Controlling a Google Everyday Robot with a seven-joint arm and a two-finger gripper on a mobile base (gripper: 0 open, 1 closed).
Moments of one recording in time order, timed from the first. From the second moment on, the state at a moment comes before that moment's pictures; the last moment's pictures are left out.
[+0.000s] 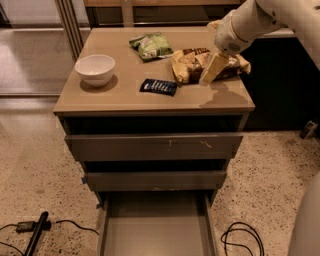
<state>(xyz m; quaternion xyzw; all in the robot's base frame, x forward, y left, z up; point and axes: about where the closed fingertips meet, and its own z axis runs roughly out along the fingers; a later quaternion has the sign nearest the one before) 0.729 -0.151 0.915 -0.63 0.69 -0.03 0.36</state>
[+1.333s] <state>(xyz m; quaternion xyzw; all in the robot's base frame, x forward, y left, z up) 0.798 -0.171 0.873 -0.62 0.72 -0.04 0.31</state>
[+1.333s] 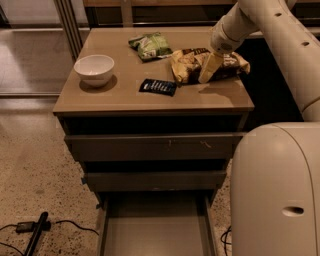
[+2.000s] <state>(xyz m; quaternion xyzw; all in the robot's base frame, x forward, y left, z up) 0.798 -0.171 0.873 -0.62 0.72 -0.04 0.31</state>
